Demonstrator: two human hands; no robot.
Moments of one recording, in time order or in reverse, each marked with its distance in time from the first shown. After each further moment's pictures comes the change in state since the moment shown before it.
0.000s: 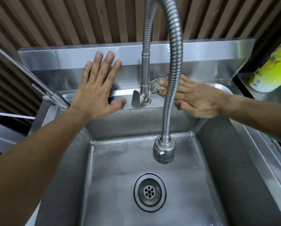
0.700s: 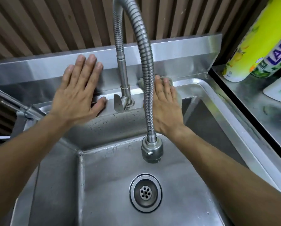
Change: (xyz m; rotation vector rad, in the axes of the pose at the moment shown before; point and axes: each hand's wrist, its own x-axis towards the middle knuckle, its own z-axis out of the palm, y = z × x) left_hand 0.011 0.001 -0.003 -0.001 0.046 0.068; right_hand 0.021 -0.101 0.032 0.270 0.273 0.803
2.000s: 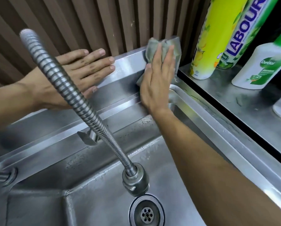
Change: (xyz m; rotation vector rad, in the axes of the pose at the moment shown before) left_hand 0.161 -0.003 -0.004 -0.027 0.065 0.821; right_hand 0.088 0.049 -0.022 0.499 0.799 0.330
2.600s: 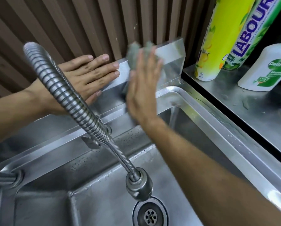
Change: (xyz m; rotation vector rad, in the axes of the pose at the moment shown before) left_hand 0.006 0.003 -0.009 0.050 0.033 -0.010; right_hand -0.020 -0.036 0.012 0.086 -0.089 -0.130
